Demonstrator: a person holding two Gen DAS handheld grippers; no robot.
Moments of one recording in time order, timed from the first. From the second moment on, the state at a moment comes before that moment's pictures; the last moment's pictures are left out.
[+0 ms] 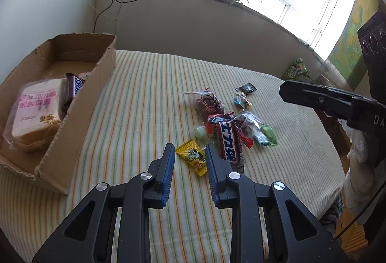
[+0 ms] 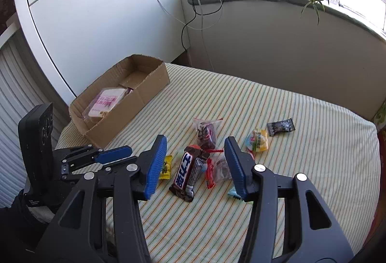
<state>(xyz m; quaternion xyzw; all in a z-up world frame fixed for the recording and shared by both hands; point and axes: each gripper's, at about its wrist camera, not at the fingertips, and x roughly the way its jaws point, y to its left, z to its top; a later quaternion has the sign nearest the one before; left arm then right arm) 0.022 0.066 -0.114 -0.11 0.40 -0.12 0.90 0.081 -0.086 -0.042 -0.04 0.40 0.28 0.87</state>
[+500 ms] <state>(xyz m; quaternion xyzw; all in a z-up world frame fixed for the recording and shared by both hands) 0.048 0.046 -0.146 -0.07 0.44 -0.11 0.89 0.100 -0.071 -0.116 -0.01 0.48 0.30 0.82</state>
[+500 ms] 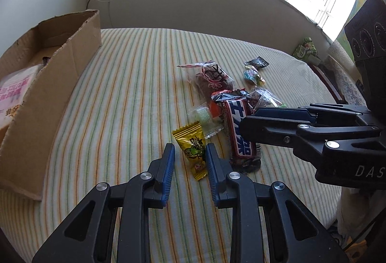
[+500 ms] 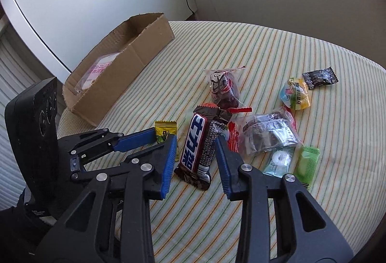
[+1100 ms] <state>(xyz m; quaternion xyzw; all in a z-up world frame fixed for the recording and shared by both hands) 0.043 0.045 -0.145 -0.06 0.43 -0.10 0.90 0.107 -0.066 -0.135 0.00 0.51 0.32 0.80</state>
